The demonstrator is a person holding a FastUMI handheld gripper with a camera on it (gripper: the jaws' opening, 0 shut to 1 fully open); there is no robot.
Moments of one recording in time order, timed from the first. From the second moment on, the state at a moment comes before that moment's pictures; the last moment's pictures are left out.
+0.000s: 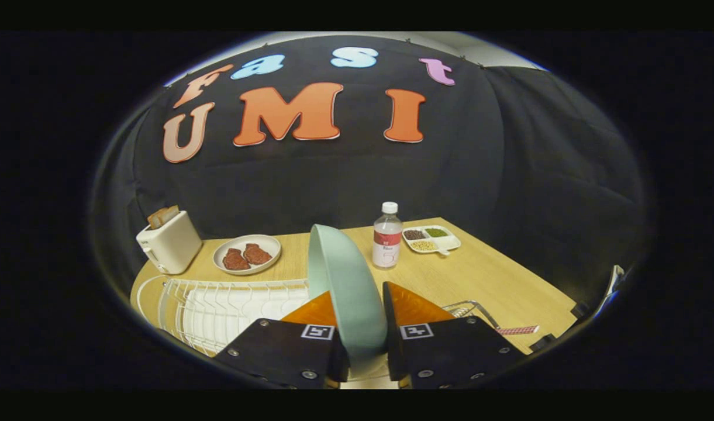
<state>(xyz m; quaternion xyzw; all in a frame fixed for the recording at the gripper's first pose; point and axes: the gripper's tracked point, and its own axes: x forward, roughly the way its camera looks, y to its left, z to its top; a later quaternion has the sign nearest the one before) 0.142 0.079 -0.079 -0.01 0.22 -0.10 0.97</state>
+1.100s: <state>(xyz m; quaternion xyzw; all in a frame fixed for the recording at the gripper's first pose) -0.025 0.101 -0.094 0.16 0.22 0.01 0.96</state>
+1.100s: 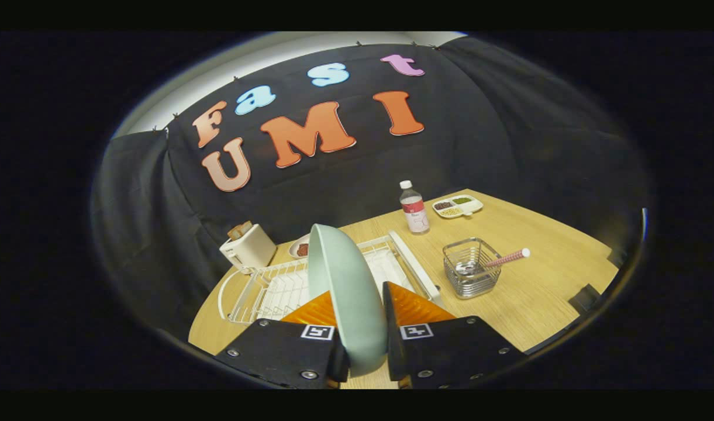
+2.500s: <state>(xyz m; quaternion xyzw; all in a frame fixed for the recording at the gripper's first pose) -0.104 0.104 -0.240 0.32 0.33 -0.03 0.89</state>
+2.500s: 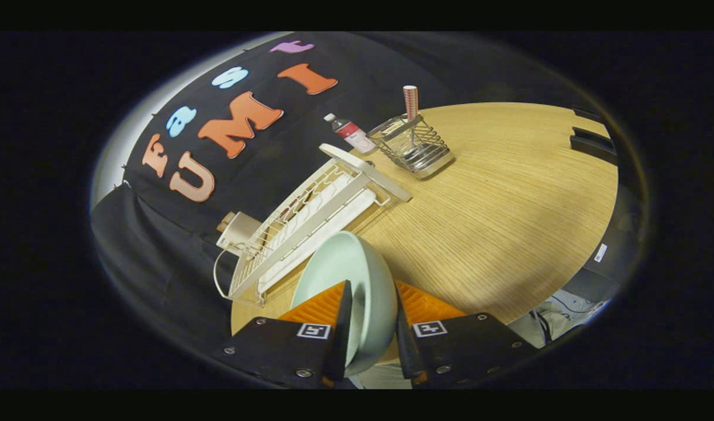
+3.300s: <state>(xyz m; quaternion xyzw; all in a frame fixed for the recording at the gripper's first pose) -0.082 0.016 -0.217 0.20 0.27 -0.10 0.94</state>
